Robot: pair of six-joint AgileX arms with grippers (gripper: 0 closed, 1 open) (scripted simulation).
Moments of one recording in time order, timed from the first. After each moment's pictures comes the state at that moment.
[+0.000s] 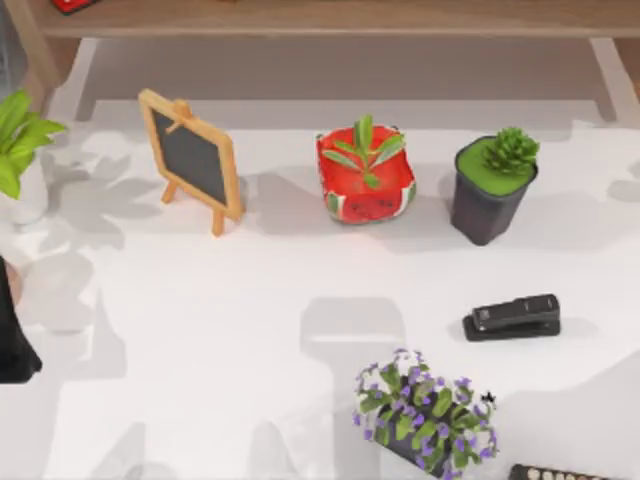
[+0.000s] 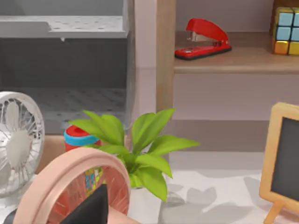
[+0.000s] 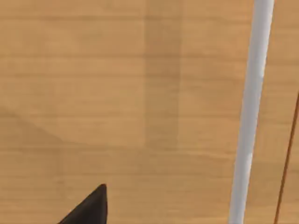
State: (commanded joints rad) left arm 0.00 0.00 0.00 0.00 0.00 0.00; right arm -0.44 2.34 1.19 1.16 -0.40 -1.56
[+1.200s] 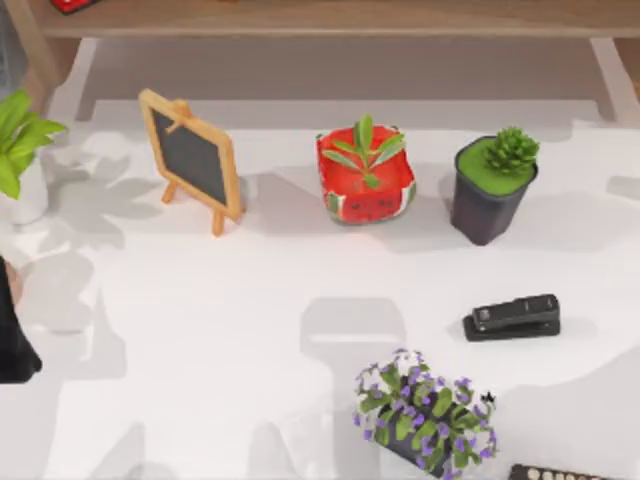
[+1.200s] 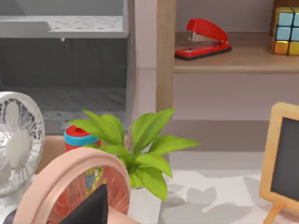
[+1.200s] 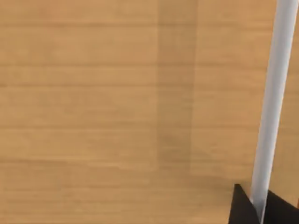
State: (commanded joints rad) left arm 0.00 0.00 0.00 0.00 0.00 0.00; right arm -0.44 2.35 1.21 1.14 -0.40 -1.56
